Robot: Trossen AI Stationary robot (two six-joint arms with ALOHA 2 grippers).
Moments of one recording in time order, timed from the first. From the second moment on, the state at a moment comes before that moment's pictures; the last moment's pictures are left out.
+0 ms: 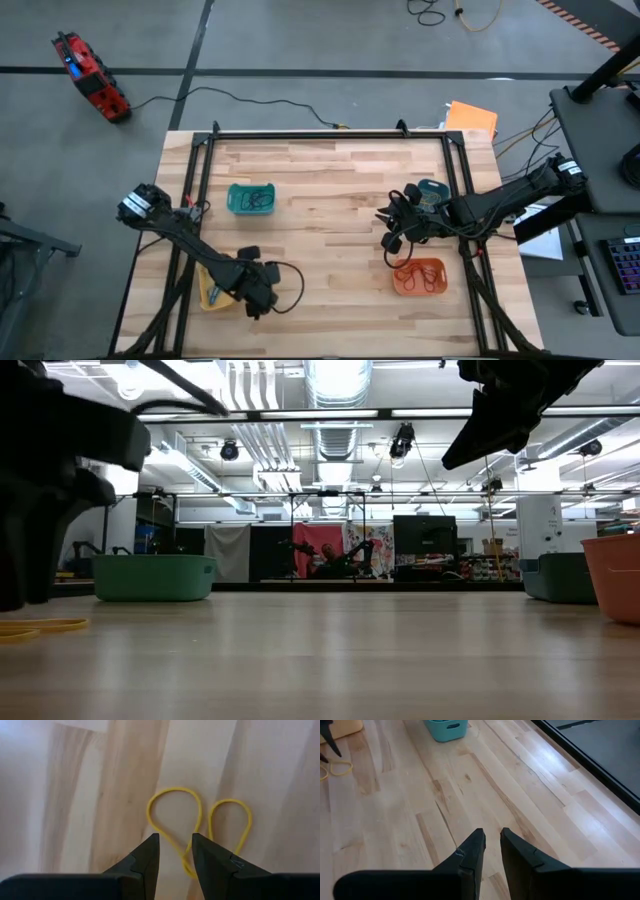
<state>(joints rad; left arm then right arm) -0.63 1.73 1.03 -0.79 -0.18 -0.85 0.30 1.16 0.78 -0.44 0.59 0.50</state>
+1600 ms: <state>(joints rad) -0.61 1.71 1.00 -0.68 -0.29 -0.74 0.30 1.16 0.77 -0.43 0.59 0.49</state>
